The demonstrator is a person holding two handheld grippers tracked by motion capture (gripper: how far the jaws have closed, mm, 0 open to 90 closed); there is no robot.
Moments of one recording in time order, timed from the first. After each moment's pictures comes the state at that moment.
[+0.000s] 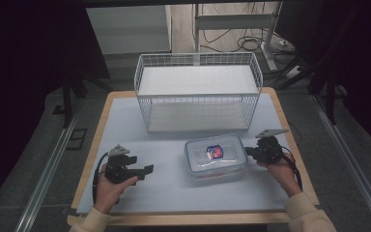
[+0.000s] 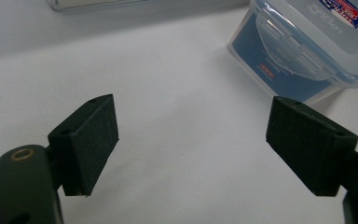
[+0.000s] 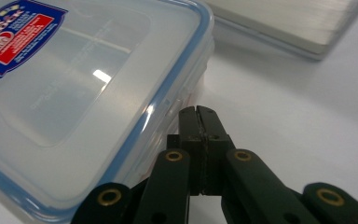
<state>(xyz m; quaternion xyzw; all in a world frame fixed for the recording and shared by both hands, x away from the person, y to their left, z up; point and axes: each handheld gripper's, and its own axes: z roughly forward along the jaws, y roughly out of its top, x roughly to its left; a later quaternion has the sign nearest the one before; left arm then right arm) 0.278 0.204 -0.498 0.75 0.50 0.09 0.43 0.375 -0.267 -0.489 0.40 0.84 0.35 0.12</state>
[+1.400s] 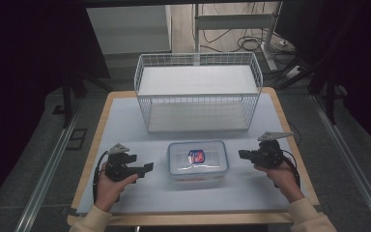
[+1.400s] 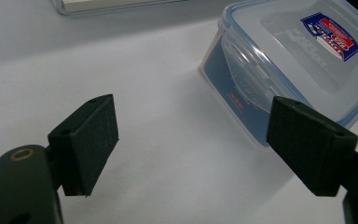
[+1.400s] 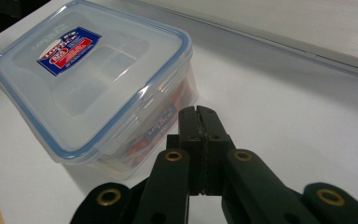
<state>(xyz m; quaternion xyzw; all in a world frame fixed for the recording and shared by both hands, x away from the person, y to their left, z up) 0.284 0.205 -0.499 0.74 0.51 0.09 0.43 0.354 -0.264 -0.475 0.37 0.82 0.43 0.06</state>
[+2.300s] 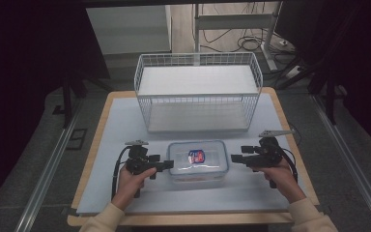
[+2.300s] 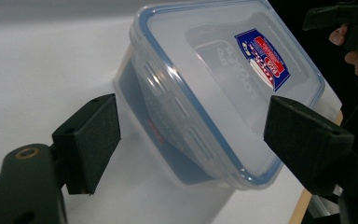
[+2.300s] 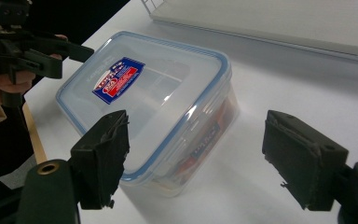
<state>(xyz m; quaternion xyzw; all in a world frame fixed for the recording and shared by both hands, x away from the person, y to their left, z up) 0.313 0.158 -0.505 0.73 0.50 -0.05 0.47 0.355 -0.257 -0.469 0.39 0.79 0.47 -0.01</state>
